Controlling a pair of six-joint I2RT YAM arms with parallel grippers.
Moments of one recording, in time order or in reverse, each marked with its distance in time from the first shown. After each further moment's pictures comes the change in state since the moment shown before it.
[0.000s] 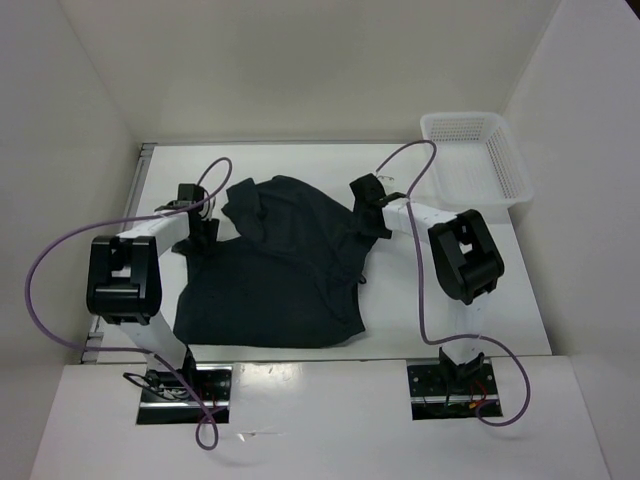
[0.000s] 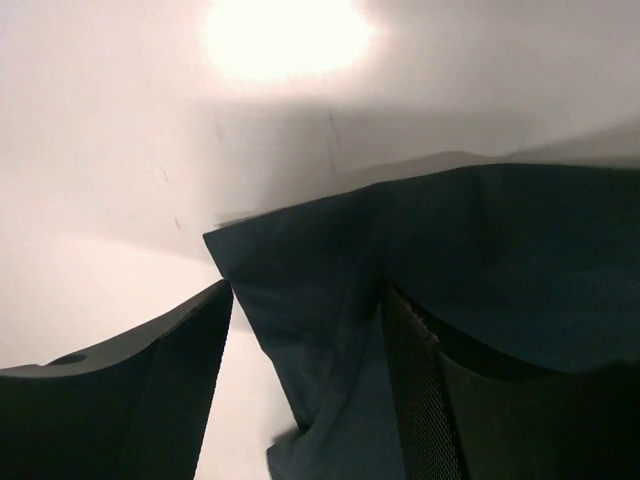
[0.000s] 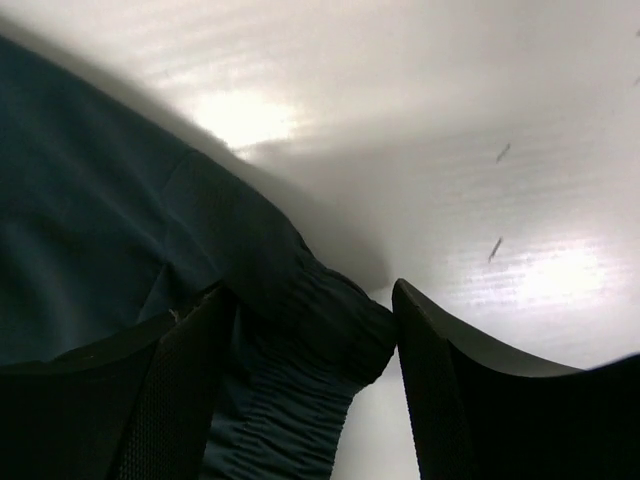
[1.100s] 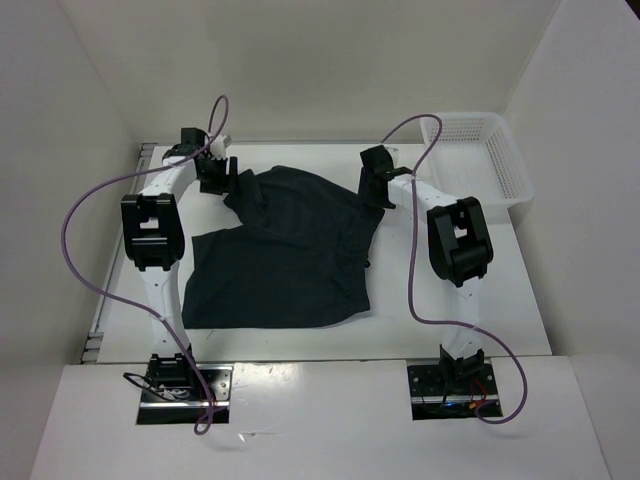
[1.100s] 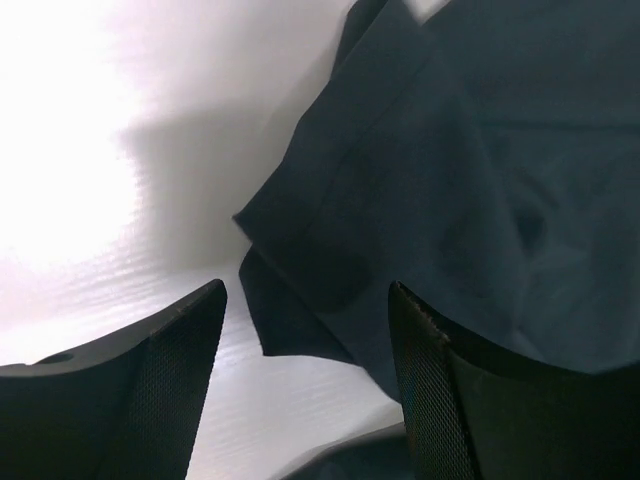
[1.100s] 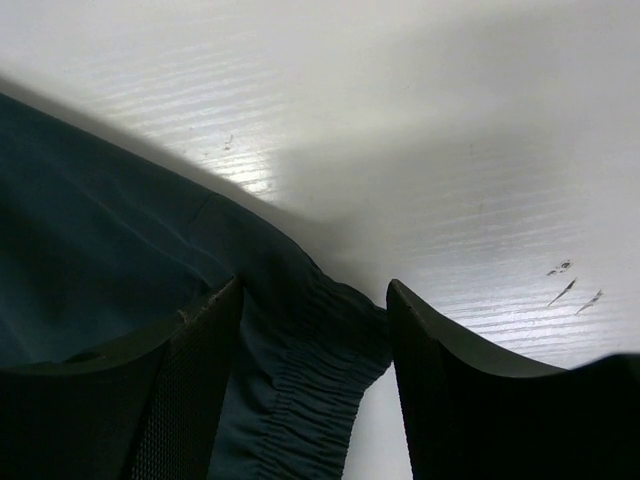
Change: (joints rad) left arm 0.034 0.586 0.891 -0.134 0.515 -0.003; right arm -0.105 0.172 0.323 -0.026 -0.030 -0.150
